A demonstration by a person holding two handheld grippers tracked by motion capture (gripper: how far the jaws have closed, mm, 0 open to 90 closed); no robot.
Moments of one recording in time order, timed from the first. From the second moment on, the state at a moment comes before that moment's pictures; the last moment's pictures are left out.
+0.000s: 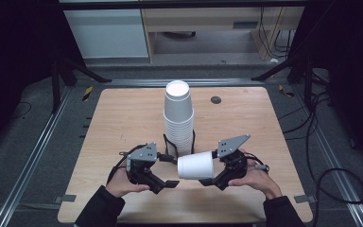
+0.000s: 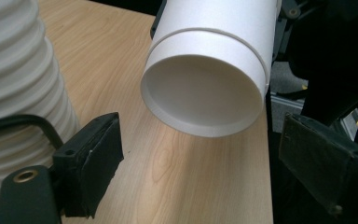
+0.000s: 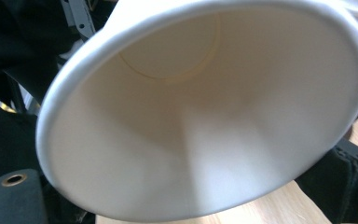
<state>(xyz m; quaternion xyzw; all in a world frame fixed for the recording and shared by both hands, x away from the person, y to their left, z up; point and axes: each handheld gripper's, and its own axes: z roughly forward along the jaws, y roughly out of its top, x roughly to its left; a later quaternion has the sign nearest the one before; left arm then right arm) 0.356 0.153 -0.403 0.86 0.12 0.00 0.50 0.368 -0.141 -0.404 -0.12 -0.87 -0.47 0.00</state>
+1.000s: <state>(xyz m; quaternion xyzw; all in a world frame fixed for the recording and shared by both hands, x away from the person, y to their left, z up) 0.356 0.142 -0.411 0.88 0.11 0.00 0.46 0.377 -0.092 -0.404 -0.06 -0.92 -0.38 0.01</state>
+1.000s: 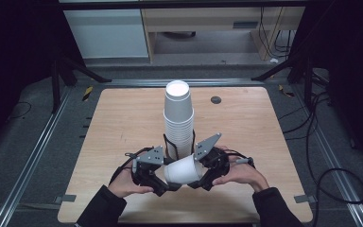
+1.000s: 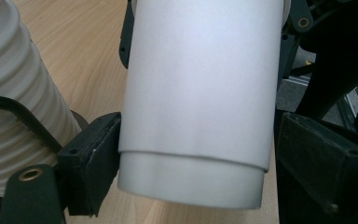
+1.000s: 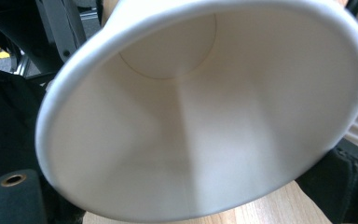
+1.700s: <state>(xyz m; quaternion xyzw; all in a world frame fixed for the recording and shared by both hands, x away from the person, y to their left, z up) 0.357 0.142 -0.414 0.89 0.10 -0.01 0.45 0.377 -0.090 -0.405 -0.06 -0.93 -0.37 0.02</state>
